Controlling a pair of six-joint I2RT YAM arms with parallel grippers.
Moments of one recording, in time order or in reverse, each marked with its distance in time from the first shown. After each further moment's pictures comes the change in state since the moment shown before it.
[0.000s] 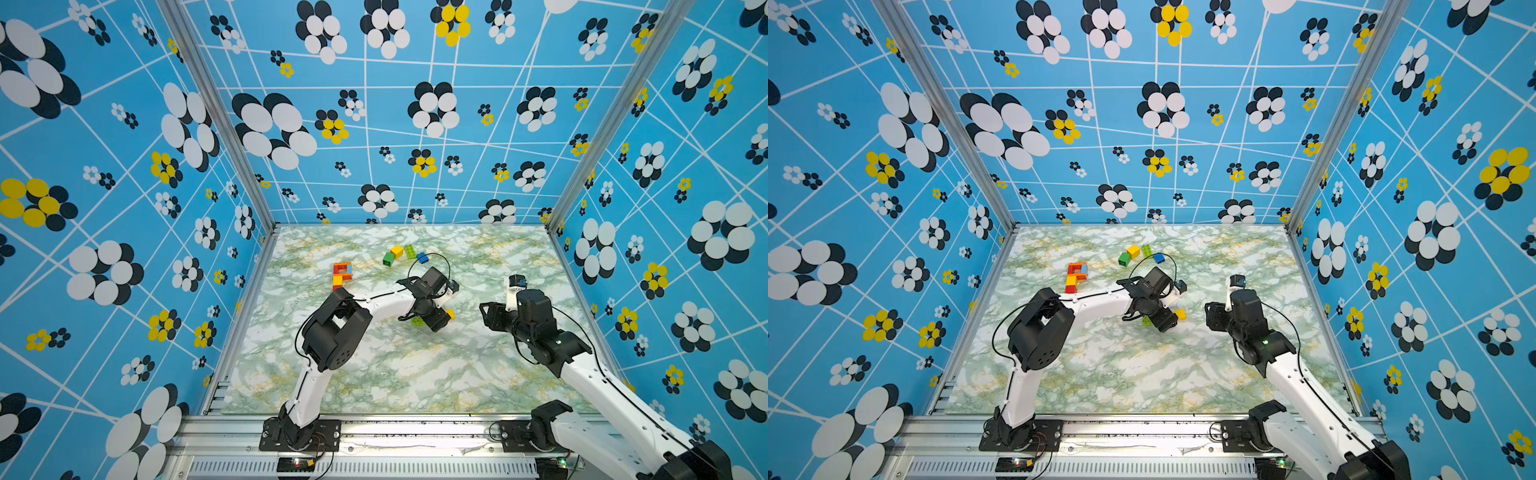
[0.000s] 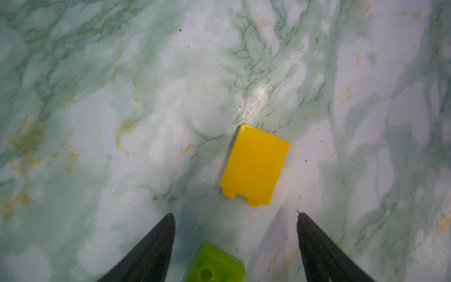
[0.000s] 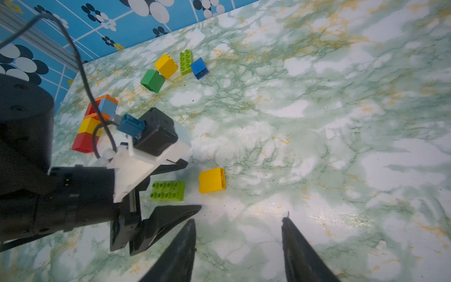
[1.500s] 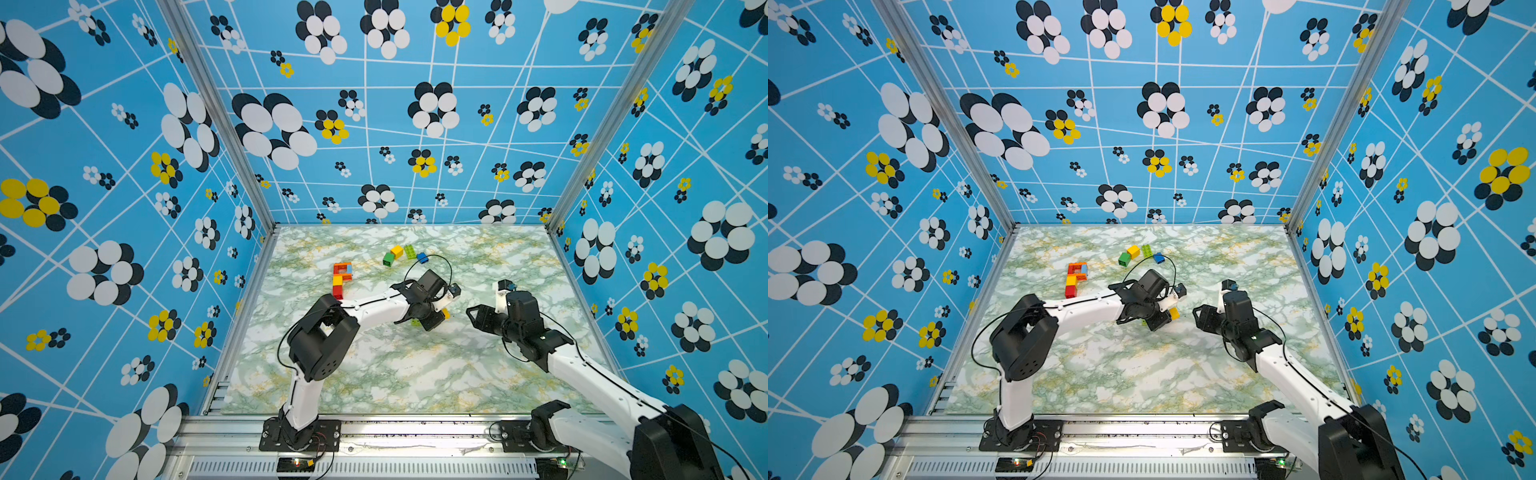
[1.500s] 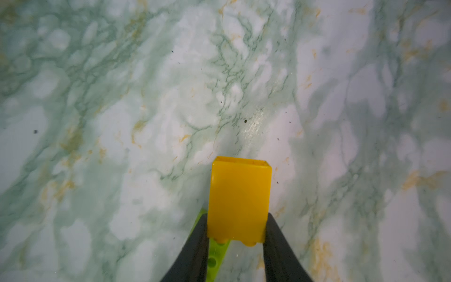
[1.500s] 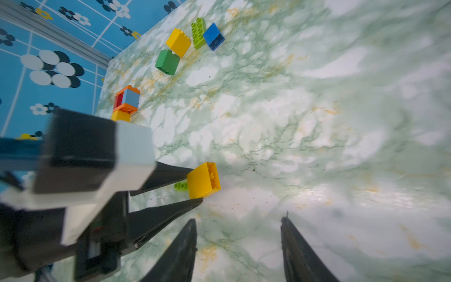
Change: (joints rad) left arm -0.016 -0.188 -0.162 0.079 -0.023 0.080; right arm -0.001 0.179 -0.076 0.230 -0.220 0.188
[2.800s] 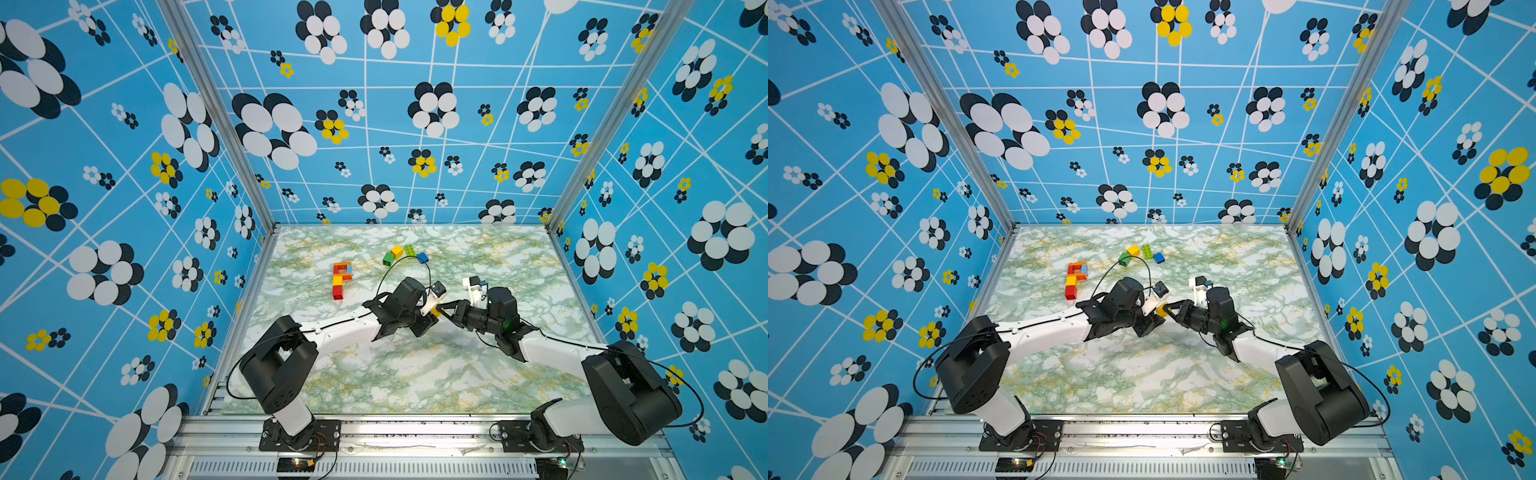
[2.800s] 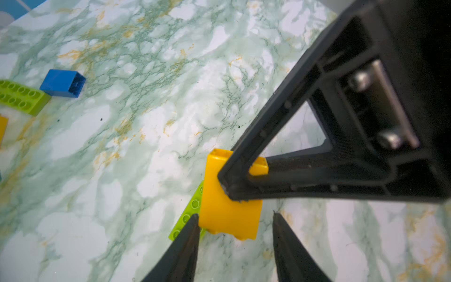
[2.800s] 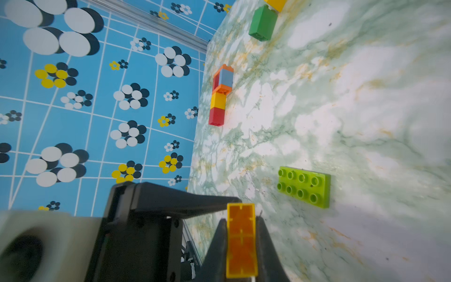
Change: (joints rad) left arm 0.016 -0.312 -0.352 0.297 0.025 -0.145; right arm 0.088 0.309 -0.022 0.606 -0.333 0.346
